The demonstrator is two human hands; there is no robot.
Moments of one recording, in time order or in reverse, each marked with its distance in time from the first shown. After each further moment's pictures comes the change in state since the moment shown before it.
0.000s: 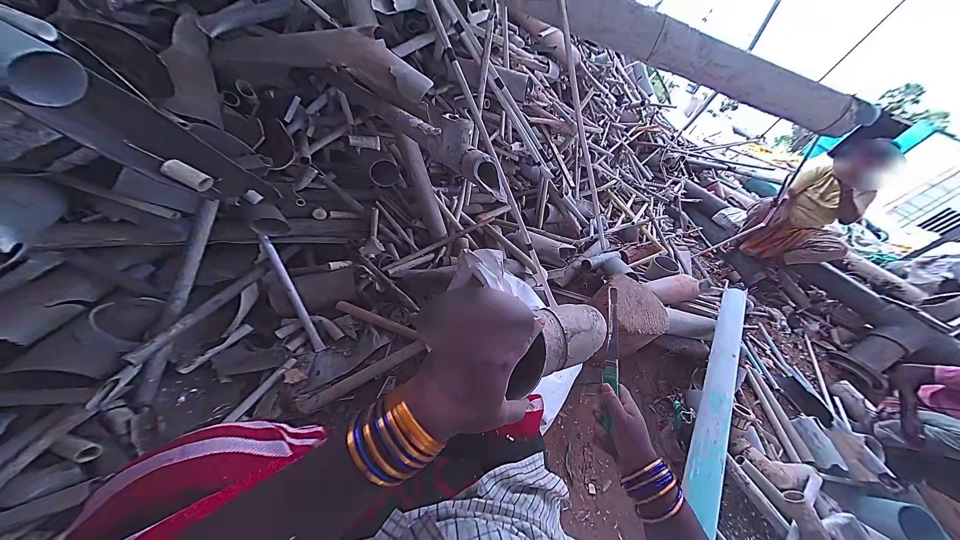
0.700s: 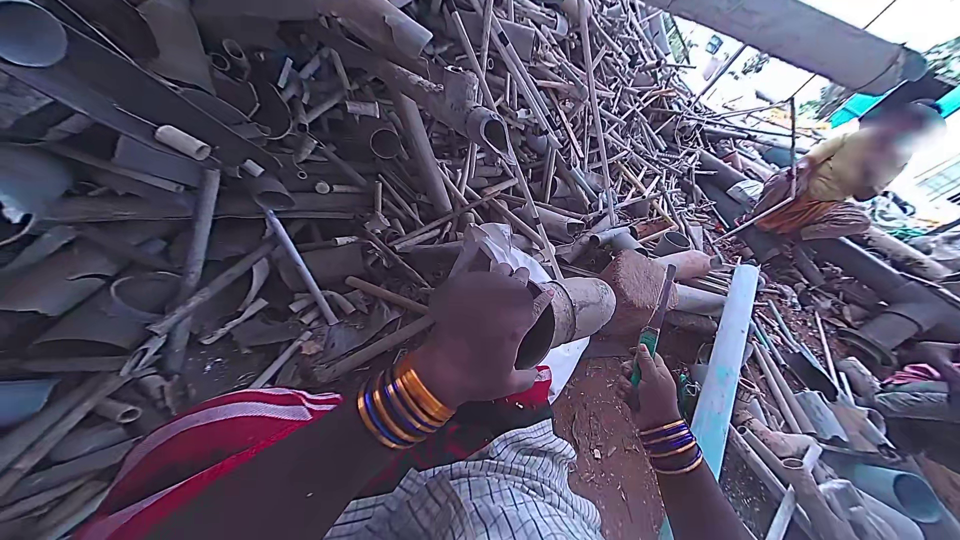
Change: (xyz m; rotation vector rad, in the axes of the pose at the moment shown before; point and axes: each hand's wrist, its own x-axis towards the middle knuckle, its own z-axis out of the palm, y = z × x) left_hand -0.007 -0.002 0.006 0.027 0.001 0.010; right_hand 0.001 -0.016 -0.002 0.123 0.115 0.046
